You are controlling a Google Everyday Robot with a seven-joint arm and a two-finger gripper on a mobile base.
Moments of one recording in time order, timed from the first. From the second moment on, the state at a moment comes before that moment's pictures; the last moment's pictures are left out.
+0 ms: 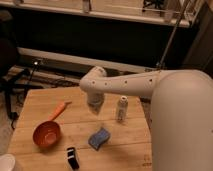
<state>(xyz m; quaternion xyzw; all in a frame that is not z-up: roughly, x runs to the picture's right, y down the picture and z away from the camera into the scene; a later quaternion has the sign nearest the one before) -0.054 0.123 0.801 -0.33 0.06 0.20 0.92</state>
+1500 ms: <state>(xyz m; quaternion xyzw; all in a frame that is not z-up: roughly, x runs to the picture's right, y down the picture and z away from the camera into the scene) -0.137 0.166 0.757 -0.39 -0.03 0.09 0.92</state>
